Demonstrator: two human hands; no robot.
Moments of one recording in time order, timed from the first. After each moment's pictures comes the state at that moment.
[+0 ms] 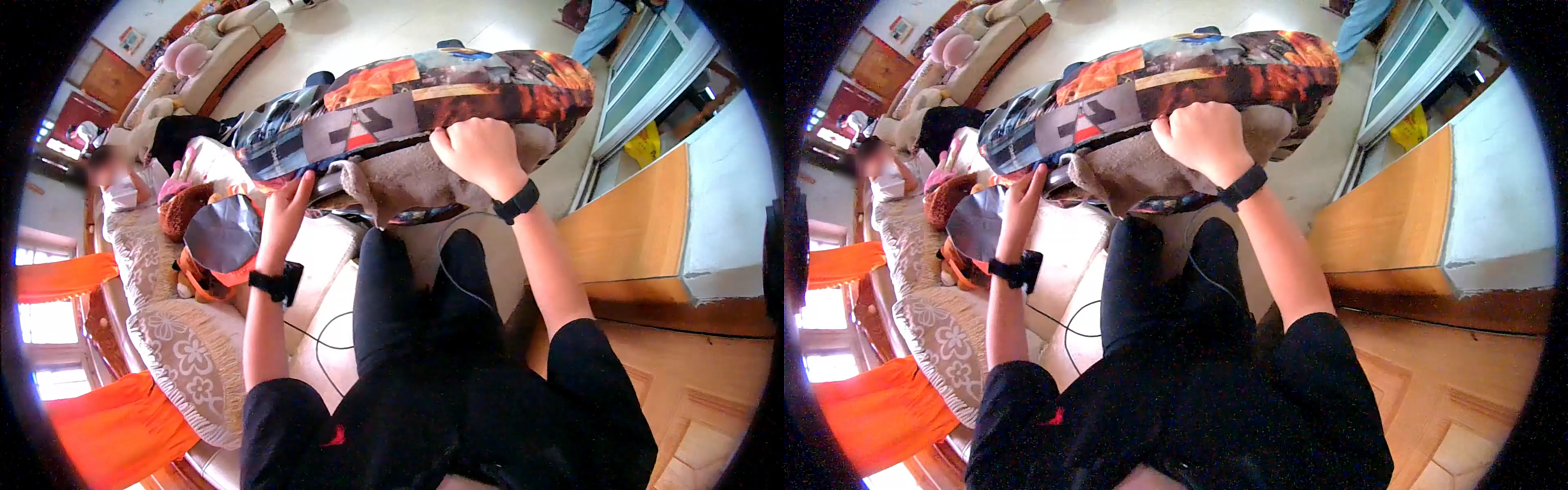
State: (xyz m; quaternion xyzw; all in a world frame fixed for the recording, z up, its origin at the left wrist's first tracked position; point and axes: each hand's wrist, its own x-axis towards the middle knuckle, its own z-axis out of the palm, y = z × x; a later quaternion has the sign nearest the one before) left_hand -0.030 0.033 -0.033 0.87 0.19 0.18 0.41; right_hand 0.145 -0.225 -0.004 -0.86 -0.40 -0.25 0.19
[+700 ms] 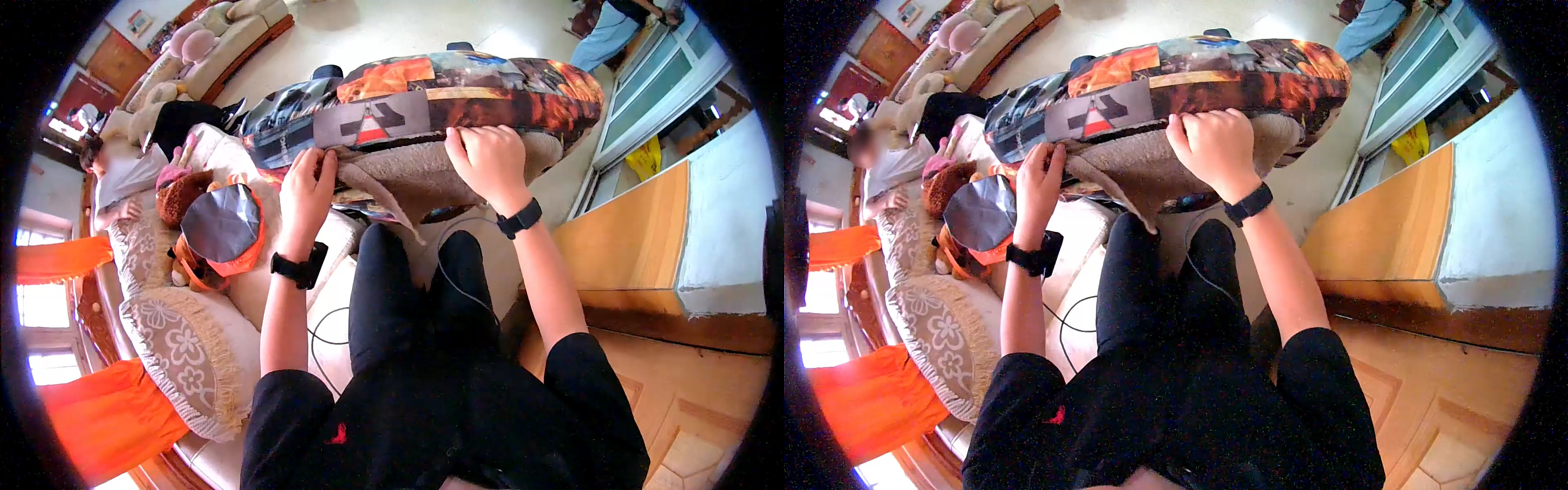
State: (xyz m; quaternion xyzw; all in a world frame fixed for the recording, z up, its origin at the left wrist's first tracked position) left_hand -0.008 -0.011 -0.008 0.90 0.16 0.30 0.27; right_hand 0.142 -0.228 -0.011 -0.83 -0.43 -0.28 0.23
